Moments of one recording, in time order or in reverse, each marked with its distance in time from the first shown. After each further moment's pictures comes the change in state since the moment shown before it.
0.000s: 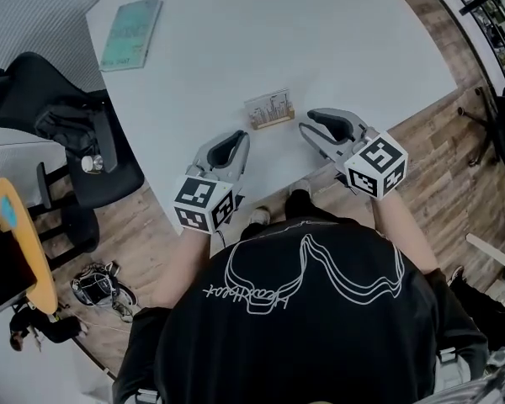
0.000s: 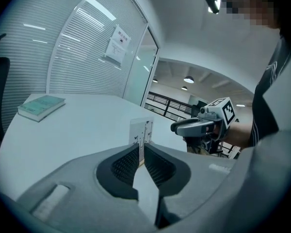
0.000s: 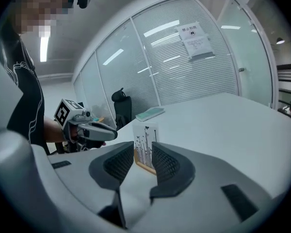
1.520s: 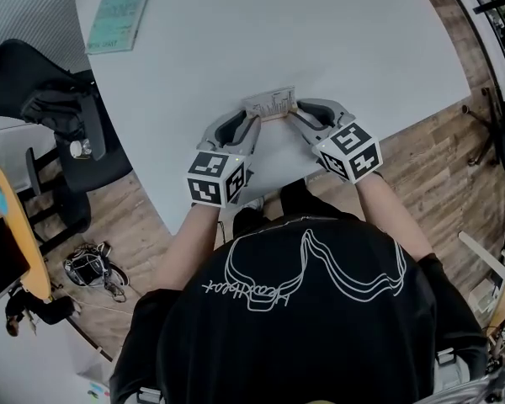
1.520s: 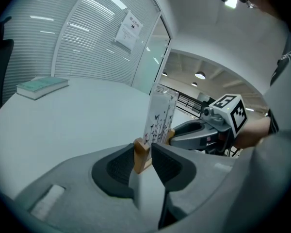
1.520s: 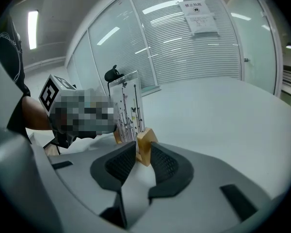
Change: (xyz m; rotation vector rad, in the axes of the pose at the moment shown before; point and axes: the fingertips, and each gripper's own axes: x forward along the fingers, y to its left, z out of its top) left arm 0.067 0.029 -0.044 -0.090 0.093 0.065; right arm 0.065 -0.038 -0.072 -0.017 0.224 -0.038
